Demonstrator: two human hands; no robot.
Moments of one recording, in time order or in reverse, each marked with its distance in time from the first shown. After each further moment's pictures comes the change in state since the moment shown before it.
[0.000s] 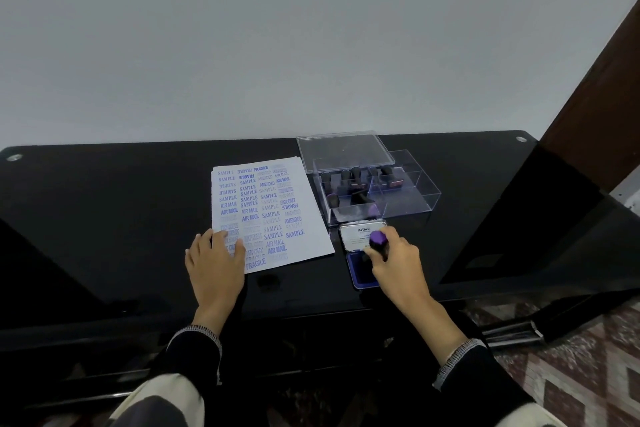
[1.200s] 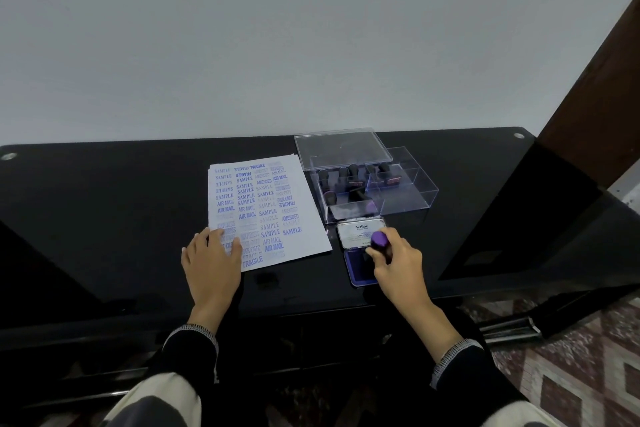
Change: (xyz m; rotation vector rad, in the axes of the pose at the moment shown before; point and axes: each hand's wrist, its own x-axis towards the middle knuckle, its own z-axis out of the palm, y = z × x) left_hand 0.000 0.001 -0.002 0.009 -0.007 -0.007; right_hand -0.004 0.015 0.007 0.063 0.084 -0.014
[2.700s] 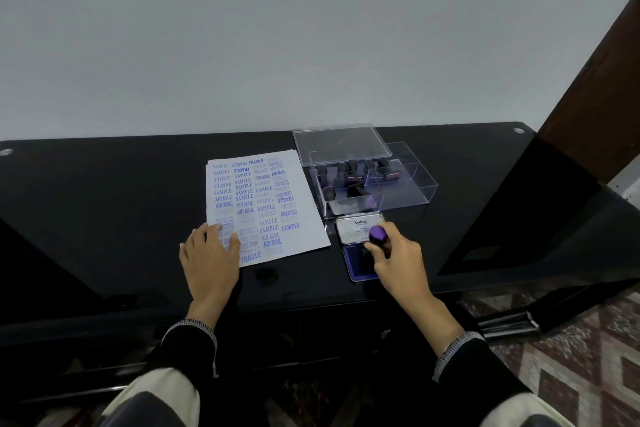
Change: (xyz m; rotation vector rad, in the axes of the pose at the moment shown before) left_hand -0.001 0.002 -0.001 -0.021 0.014 -0.003; right_hand 0.004 0.010 0.000 -0.013 0.000 -0.069
